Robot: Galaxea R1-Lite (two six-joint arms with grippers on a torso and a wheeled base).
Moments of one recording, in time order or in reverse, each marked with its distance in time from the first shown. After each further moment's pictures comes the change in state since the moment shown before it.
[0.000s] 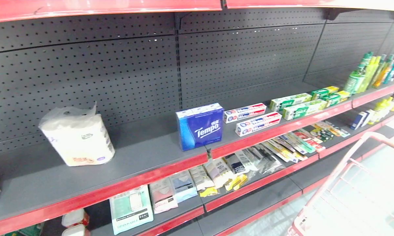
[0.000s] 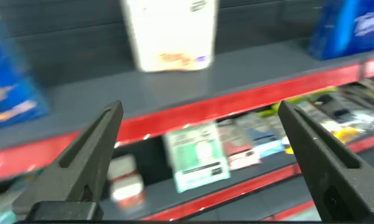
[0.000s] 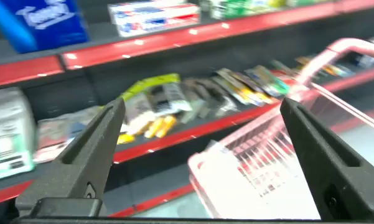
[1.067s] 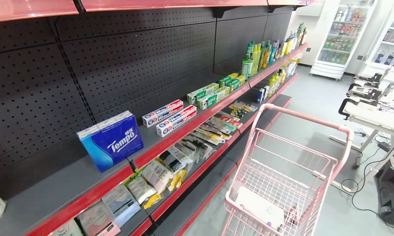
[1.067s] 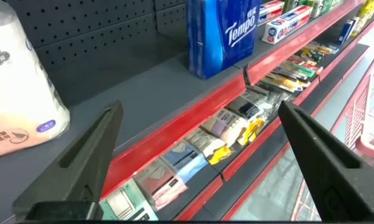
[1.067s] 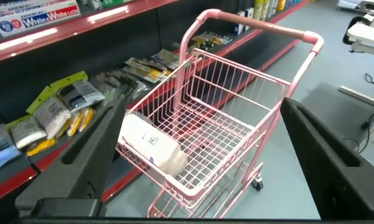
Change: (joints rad) left arm 0.000 0.000 0.000 0.000 0.000 -0.001; right arm 0.005 0.014 0.000 -0.001 0.008 -0.003
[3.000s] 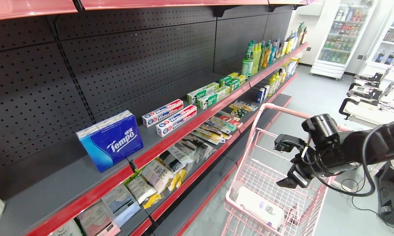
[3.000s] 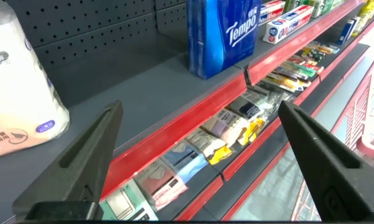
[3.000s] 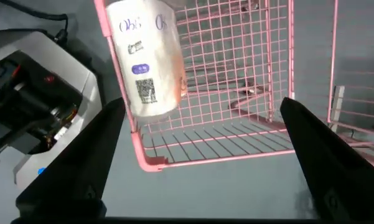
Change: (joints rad) left arm 0.000 0.000 0.000 0.000 0.000 0.000; right arm 0.167 1.914 -0.928 0.036 0.065 -0.600
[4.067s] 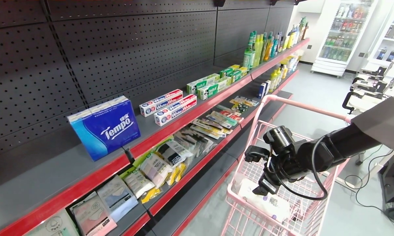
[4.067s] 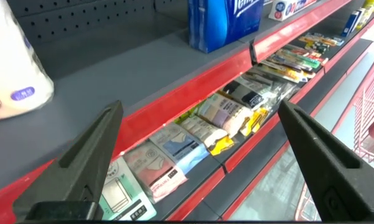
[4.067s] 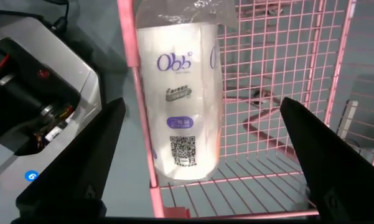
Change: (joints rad) left arm 0.000 0.000 0.000 0.001 0.000 0.000; right arm 0.176 0.192 -0.087 -0.044 -0.091 0.058
